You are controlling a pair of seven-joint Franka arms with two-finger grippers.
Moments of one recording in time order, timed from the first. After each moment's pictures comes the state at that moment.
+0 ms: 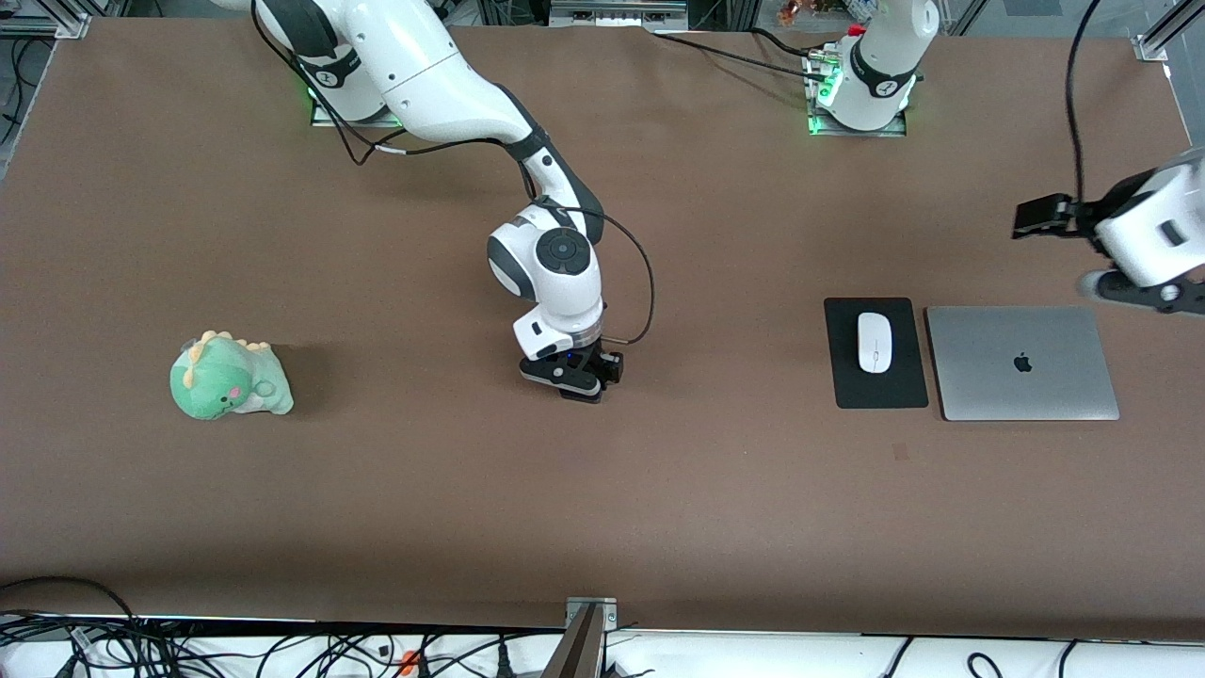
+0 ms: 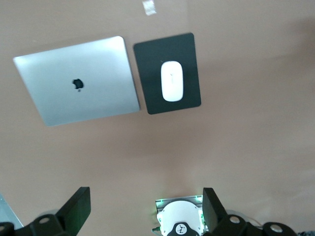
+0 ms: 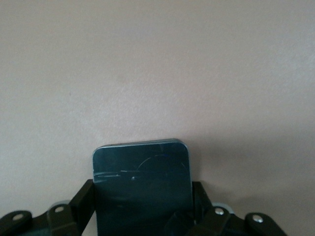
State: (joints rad) left arm 0.17 0.27 -0.21 -1.24 0.10 1.20 0.10; right arm 0.79 0.93 -0.11 -1.38 -0.10 2.51 1.09
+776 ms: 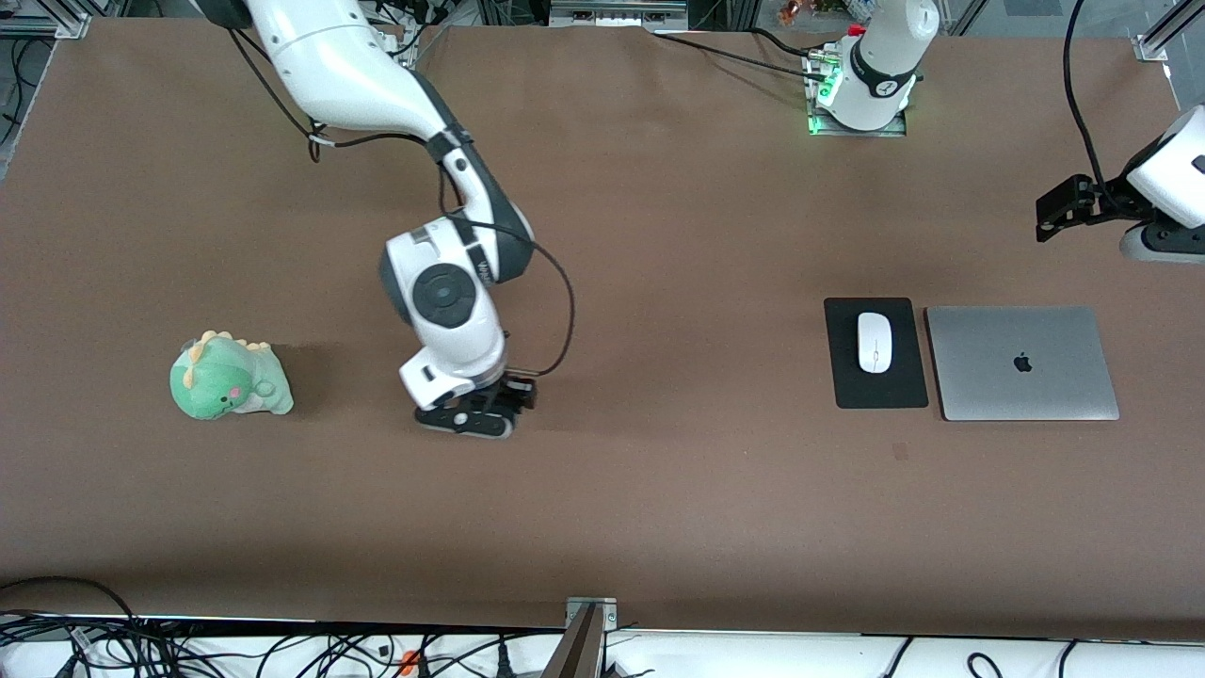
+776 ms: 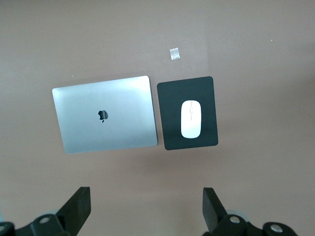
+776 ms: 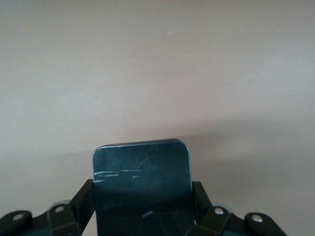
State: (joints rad) left arm 0.02 -0.01 -0.02 -1.63 0.09 1.56 0.09; right arm 0.58 0.75 -0.14 -1.35 0.01 2.17 0.59
